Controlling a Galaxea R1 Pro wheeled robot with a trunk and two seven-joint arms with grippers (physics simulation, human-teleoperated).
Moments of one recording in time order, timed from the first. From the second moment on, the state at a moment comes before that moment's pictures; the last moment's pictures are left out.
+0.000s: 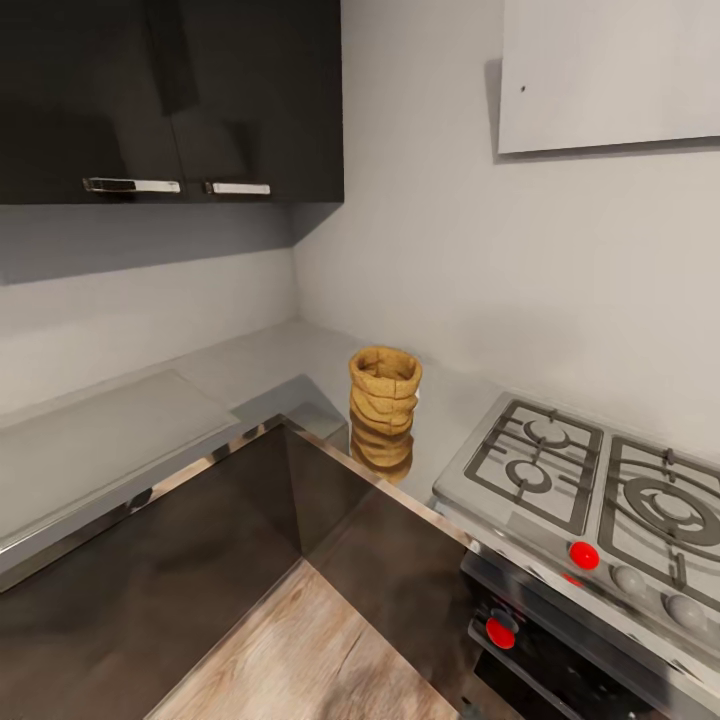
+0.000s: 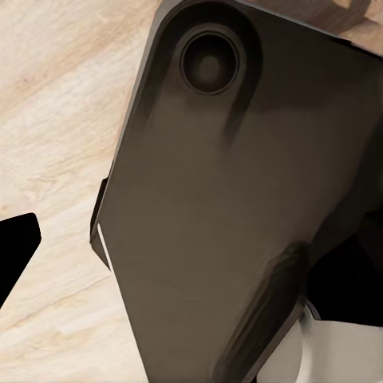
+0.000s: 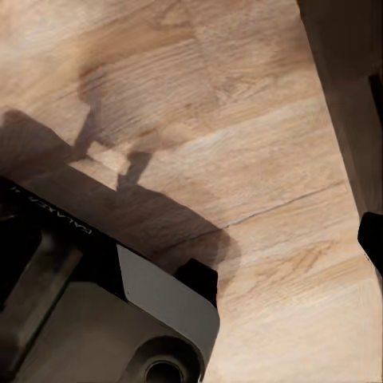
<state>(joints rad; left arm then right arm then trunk) 0.00 -0.01 0.10 -0.03 0.27 -0.09 0.01 -0.19 0.13 -0.13 -0.61 0.69 0.31 0.33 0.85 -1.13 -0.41</state>
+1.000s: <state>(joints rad) 0.00 -0.01 0.10 -0.03 0.27 -0.09 0.01 -1.31 0.17 0.03 -0.86 0.53 1.04 0.76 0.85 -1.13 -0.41</state>
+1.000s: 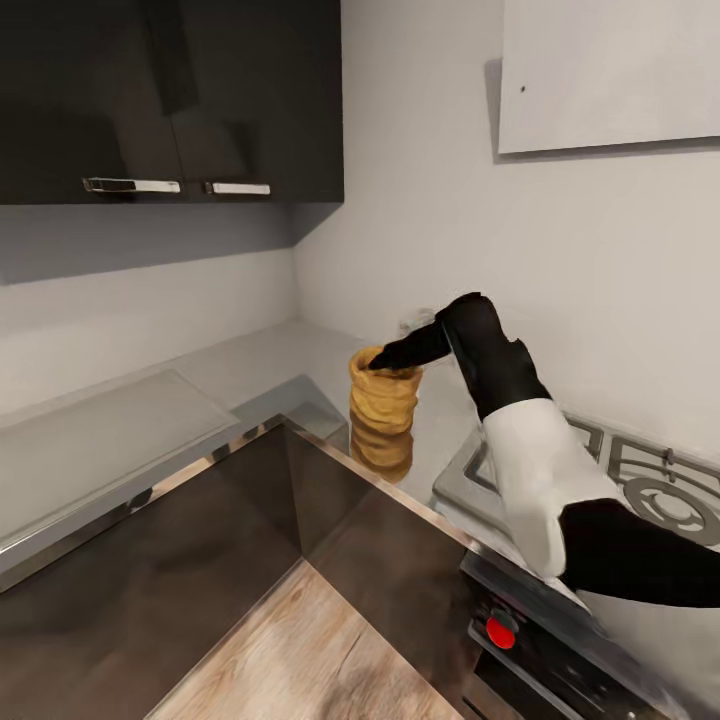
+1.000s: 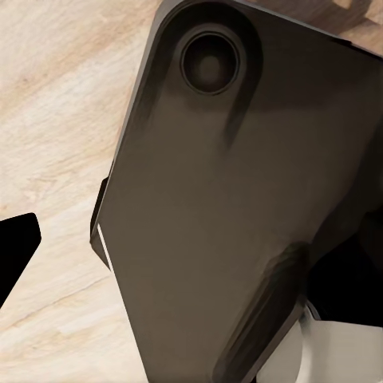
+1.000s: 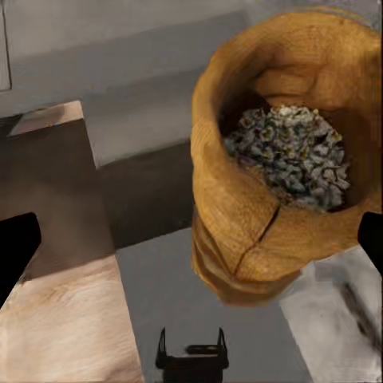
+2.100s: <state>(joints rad) 0.00 -0.01 0.10 -0.03 0.28 -0.09 0.01 -1.45 0.17 -0.35 -0.64 0.53 1.05 0.01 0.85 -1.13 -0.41</state>
